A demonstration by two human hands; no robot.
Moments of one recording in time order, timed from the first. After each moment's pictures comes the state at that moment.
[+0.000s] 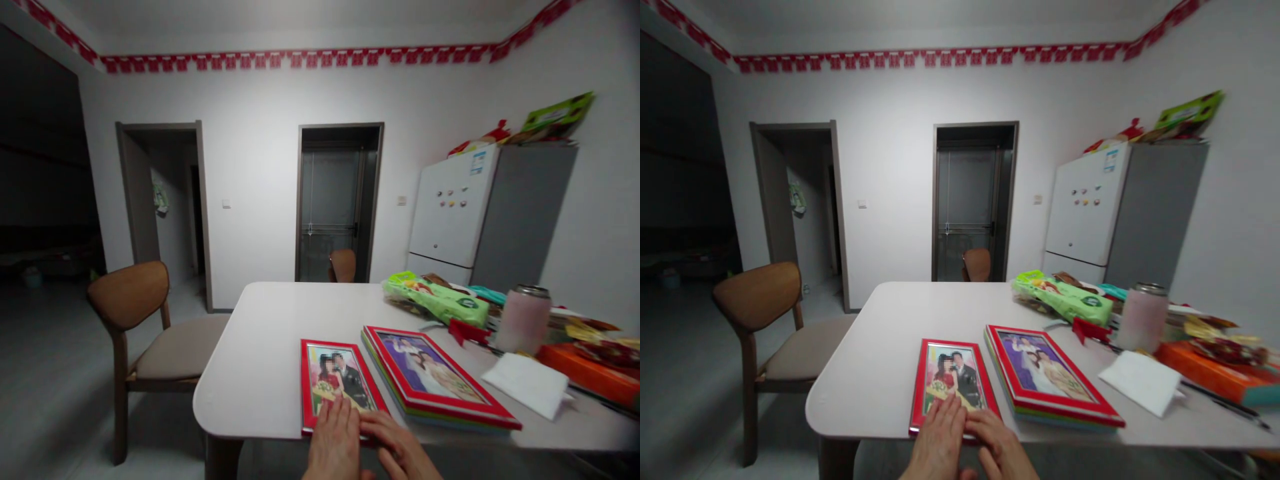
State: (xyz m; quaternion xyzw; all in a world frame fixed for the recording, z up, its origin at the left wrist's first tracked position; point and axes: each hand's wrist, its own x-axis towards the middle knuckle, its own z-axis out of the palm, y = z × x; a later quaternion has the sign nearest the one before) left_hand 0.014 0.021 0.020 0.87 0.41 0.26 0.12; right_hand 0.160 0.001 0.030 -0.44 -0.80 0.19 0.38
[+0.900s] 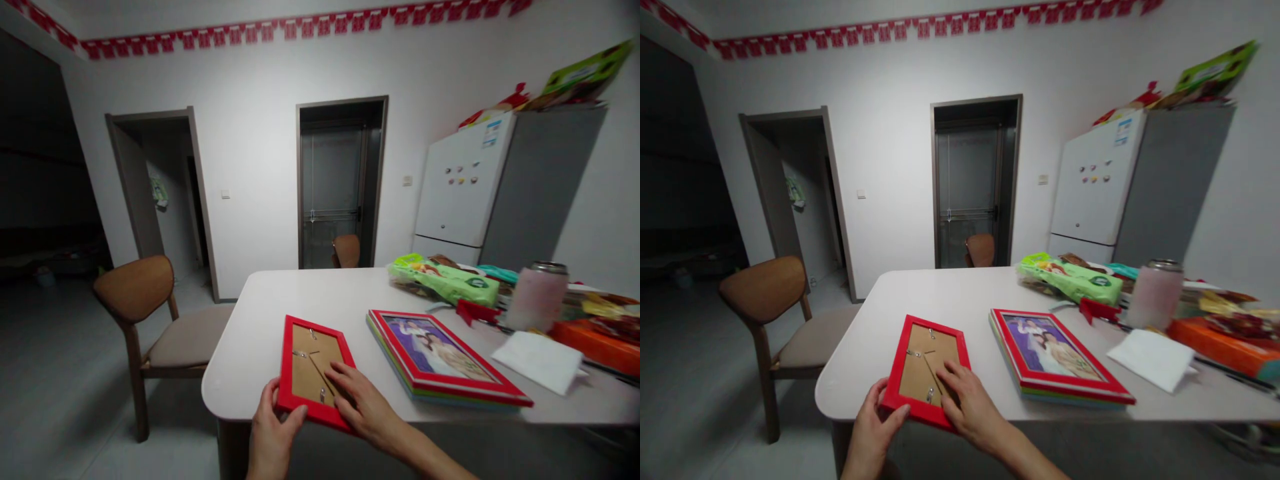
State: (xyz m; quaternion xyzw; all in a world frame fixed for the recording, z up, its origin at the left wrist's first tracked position) left_hand -0.076 0.007 0.036 0.55 0.48 0.56 0.39; right_hand 0.113 0.036 0.043 -0.49 -0.80 0.15 0.31
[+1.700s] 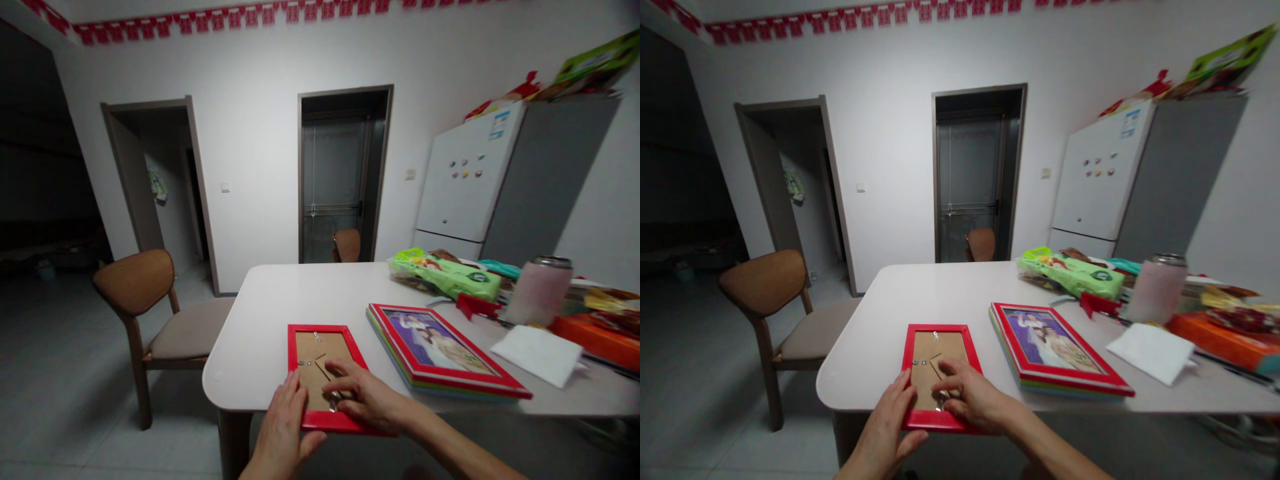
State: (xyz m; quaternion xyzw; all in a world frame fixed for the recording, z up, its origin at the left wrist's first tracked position) left_hand -0.082 0.009 0.018 0.84 0.46 0.29 0.04; right_hand 0.121 0.032 0.072 -0.43 -0.85 0.26 0.16
